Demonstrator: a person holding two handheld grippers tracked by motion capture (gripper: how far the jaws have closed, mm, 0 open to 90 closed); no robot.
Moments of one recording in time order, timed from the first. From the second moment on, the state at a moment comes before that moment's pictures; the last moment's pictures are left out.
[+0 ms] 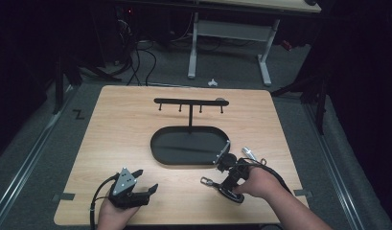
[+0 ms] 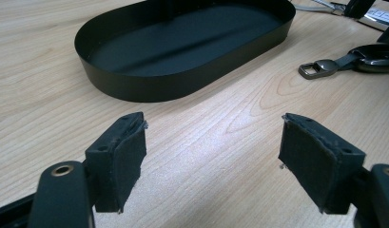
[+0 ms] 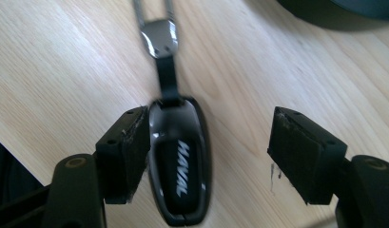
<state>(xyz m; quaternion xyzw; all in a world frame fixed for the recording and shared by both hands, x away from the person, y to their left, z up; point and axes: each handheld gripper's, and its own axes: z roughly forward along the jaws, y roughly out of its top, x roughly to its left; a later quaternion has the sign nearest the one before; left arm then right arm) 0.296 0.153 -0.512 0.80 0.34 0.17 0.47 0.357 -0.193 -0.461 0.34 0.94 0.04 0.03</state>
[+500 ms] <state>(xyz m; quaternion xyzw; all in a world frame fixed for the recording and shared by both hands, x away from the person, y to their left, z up) 0.296 0.155 -0.513 0.80 0.34 0.18 0.47 0.364 -0.162 -0.485 0.30 0.95 0.03 0.01</state>
